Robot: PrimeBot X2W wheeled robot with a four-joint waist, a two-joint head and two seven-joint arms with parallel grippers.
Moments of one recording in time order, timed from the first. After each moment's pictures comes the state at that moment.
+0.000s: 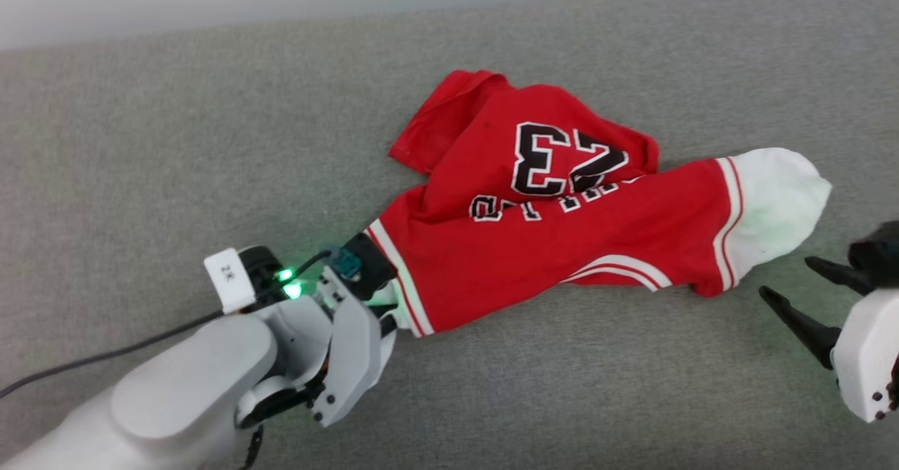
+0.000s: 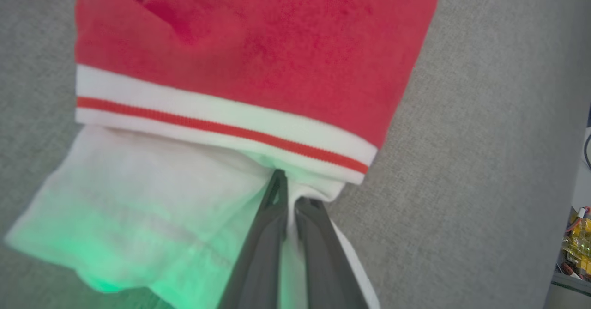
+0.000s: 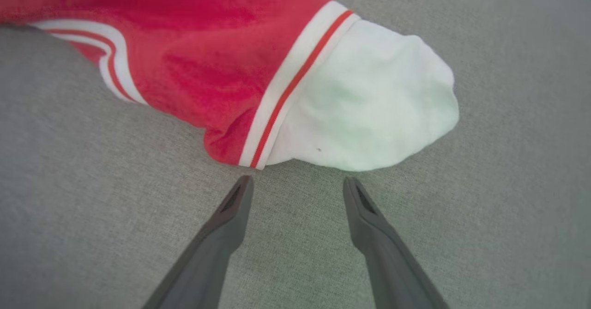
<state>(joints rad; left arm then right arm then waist) -0.81 0.66 -1.13 0.20 -0.85 -0.13 0.39 -0.33 -0.80 0.44 0.02 0.68 0.13 0.37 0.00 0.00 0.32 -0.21</state>
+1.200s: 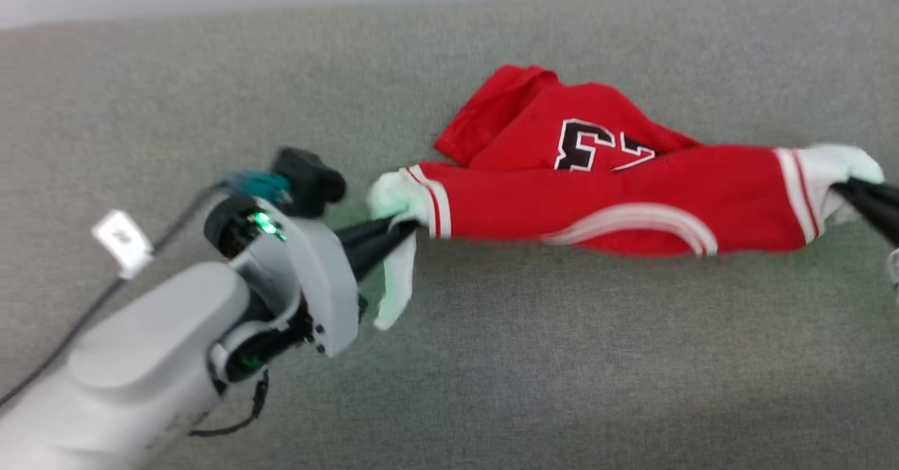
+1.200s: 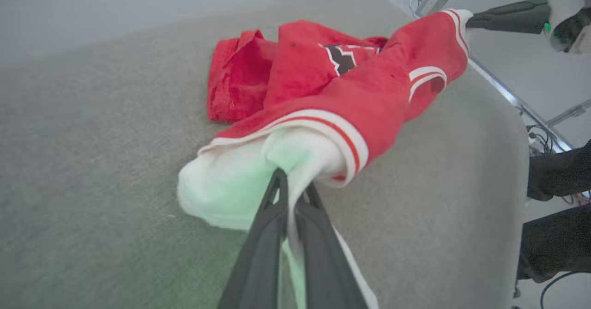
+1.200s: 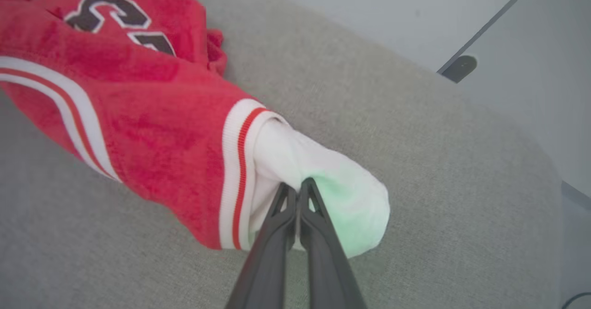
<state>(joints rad) -0.88 0.66 -1.07 0.20 -1.09 -0.13 0.12 -0.82 -0.99 0.96 0.26 0.95 0.13 0.15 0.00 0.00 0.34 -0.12</state>
